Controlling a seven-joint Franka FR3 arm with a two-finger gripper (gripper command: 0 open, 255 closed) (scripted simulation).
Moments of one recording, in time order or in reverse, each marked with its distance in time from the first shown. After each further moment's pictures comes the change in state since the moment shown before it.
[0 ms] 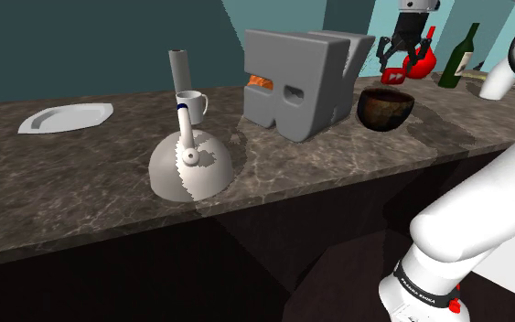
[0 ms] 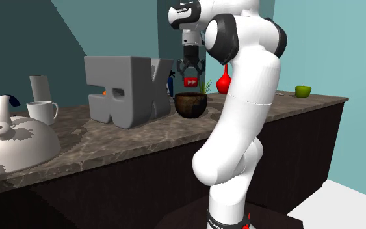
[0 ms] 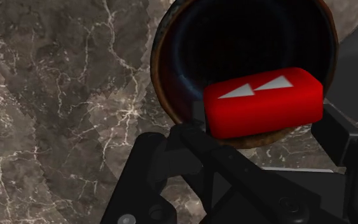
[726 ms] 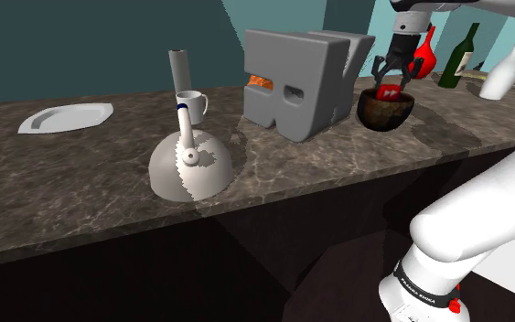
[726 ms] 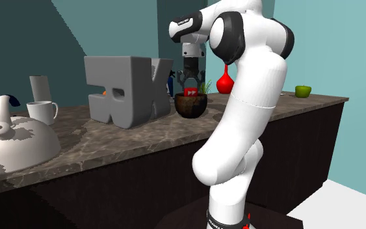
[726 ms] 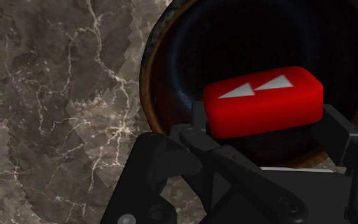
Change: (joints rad) arm -0.005 -0.054 0.003 -0.196 -0.017 0.144 0.014
